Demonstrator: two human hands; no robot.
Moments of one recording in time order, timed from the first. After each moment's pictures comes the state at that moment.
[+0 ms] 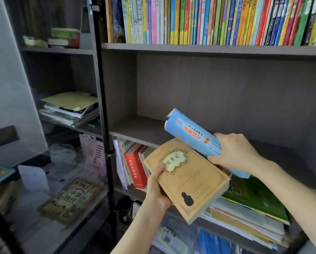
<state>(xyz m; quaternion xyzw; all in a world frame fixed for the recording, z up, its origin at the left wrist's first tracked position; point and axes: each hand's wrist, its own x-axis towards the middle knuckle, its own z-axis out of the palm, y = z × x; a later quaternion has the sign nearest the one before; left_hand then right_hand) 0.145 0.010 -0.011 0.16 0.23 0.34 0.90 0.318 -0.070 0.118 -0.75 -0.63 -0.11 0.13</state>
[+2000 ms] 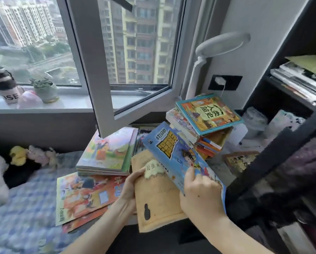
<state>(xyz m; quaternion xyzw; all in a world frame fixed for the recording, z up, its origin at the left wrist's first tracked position) -0.451 -0.095 -0.178 -0.01 0.43 0.68 0.59 -0.274 -0.046 -0.081 -0.41 -0.90 -0.12 0.09</state>
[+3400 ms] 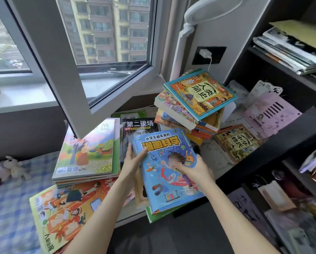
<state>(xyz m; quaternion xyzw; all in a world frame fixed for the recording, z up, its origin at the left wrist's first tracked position) -0.518 -0.013 -0.239 0.15 0.57 0.59 0.55 -0.316 0.040 -0.171 -0.69 -0.64 0.34 0.03</state>
